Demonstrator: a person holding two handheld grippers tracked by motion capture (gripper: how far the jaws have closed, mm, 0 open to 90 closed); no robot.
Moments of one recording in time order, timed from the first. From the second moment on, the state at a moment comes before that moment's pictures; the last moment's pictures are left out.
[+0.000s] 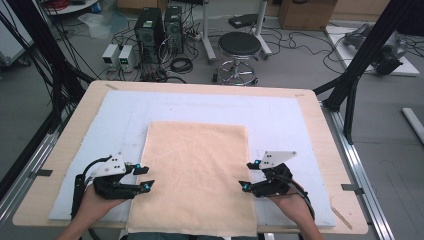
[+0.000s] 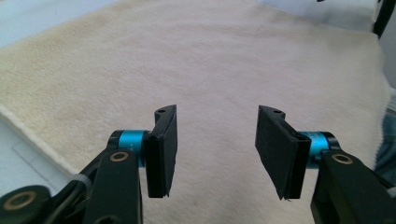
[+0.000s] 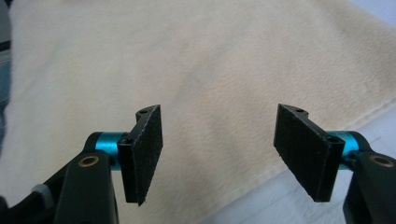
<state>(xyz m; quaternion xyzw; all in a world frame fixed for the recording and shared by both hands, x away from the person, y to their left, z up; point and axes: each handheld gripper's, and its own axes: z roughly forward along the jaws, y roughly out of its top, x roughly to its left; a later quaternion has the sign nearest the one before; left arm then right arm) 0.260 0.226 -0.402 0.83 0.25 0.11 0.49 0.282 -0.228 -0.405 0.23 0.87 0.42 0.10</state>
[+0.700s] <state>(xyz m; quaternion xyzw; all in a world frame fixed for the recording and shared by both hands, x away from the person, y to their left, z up) 0.299 0.232 -0.383 0.81 0.29 0.13 0.50 0.333 -0.220 -0.387 0.25 0.86 0.42 0.14</state>
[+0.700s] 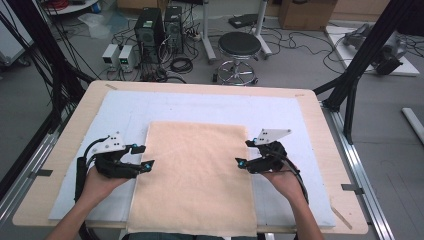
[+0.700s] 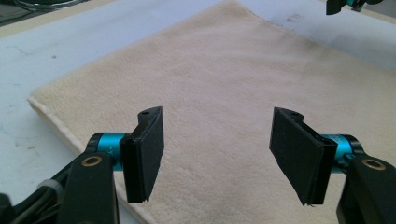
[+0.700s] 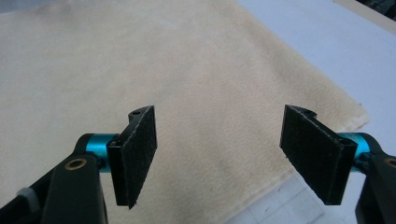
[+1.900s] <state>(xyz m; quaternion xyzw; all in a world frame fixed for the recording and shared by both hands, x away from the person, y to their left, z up) 0.346 0.231 -0.364 0.81 0.30 0.14 0.48 0.361 -0.209 -0.374 0.24 0.87 0.41 0.13</state>
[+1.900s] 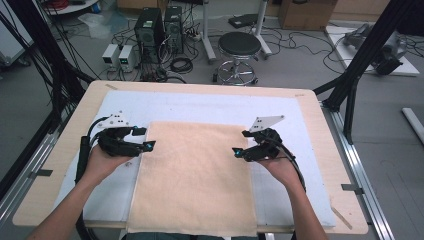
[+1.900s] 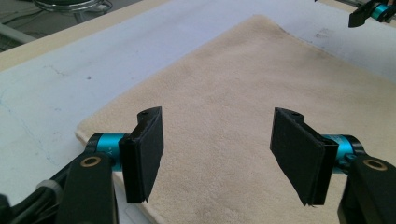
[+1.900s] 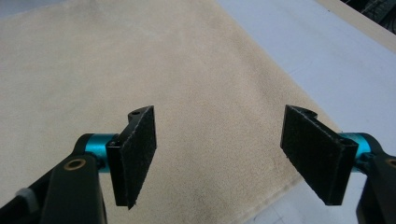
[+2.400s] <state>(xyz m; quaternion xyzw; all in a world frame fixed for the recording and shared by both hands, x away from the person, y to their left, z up) 0.400 0.233 -0.351 0.81 0.34 0.15 0.46 0.402 -0.217 -0.361 0.26 0.87 0.39 0.14</state>
